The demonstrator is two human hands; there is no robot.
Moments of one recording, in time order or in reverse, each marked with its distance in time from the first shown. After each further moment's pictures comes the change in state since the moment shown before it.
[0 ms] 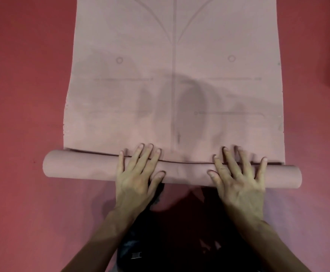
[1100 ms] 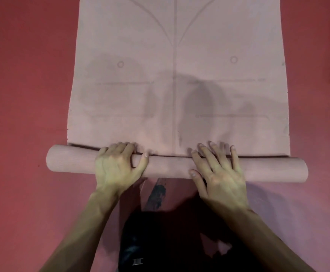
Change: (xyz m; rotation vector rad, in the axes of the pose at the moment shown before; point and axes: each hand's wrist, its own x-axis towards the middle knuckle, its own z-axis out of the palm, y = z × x) left_hand 0.052 -0.041 -0.025 0.235 0.027 -0.097; right_hand 0.038 -0.034 -0.003 0.200 -0.143 -0.098
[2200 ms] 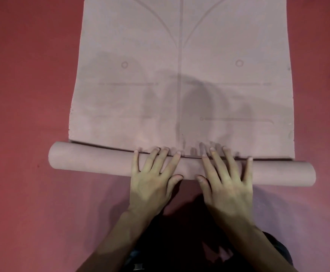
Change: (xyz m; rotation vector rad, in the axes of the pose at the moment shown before) left_hand -0.033 0.064 0.009 -0.097 -0.152 0.189; right_hand -0.011 -0.009 -0.001 -0.102 0.087 0.066
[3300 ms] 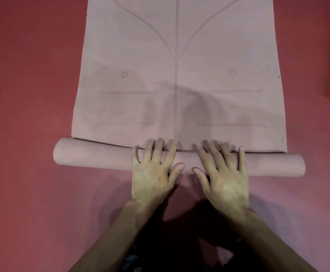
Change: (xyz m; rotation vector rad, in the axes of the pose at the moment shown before) left_hand 0.038 0.003 -0.011 0.048 -0.120 -0.085; right_hand 0.028 0.013 0.001 0.022 -0.033 -0.003
